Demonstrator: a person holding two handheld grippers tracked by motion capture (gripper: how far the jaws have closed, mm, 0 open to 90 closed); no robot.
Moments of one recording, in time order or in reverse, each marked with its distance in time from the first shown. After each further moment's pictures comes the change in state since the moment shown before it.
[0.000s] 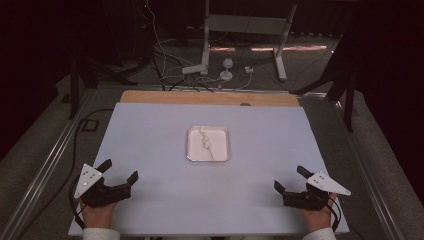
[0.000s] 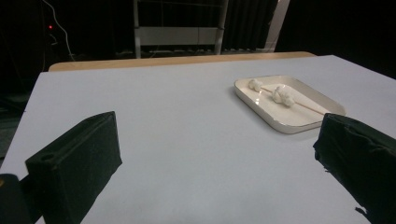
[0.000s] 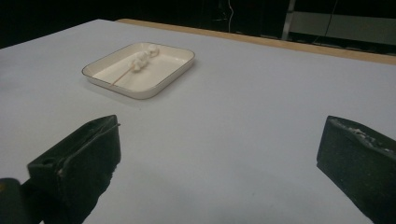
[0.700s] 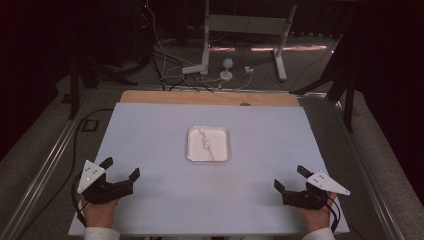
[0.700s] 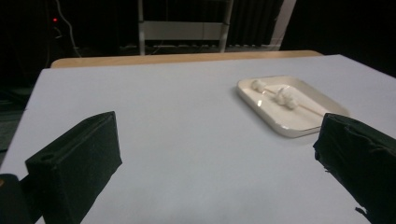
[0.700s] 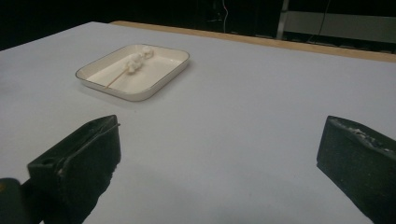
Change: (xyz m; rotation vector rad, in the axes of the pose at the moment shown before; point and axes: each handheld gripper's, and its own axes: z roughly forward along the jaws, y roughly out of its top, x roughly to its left) left arm -0.008 0.013 0.008 0.029 0.009 -0.009; right arm 0.000 -0.001 0.001 -0.004 -0.023 0.017
